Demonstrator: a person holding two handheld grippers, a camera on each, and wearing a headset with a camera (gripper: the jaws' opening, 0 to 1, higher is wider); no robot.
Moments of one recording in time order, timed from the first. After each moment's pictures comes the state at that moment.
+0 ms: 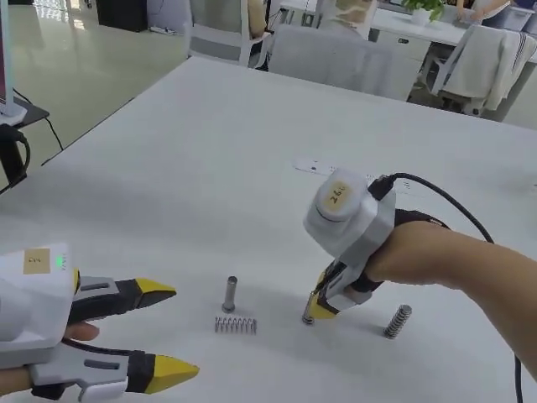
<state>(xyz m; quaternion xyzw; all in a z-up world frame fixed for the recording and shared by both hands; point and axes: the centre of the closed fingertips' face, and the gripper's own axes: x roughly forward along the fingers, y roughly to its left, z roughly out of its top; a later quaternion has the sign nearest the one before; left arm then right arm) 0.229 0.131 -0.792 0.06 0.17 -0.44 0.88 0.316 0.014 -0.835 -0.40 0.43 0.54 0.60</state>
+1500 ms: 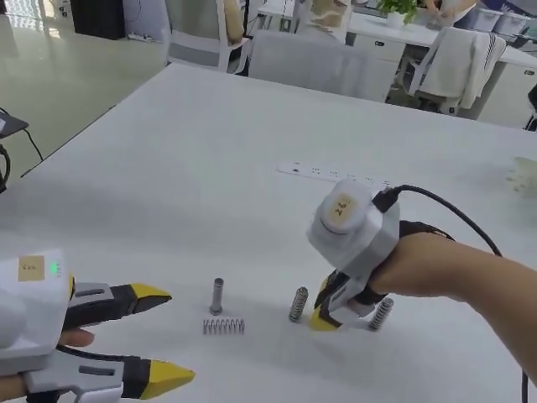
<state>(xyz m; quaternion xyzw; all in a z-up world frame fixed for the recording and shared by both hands) 0.225 0.120 -0.789 0.07 0.17 -0.45 0.87 0.298 -0.008 -0.832 -0.39 0.43 0.53 0.62</state>
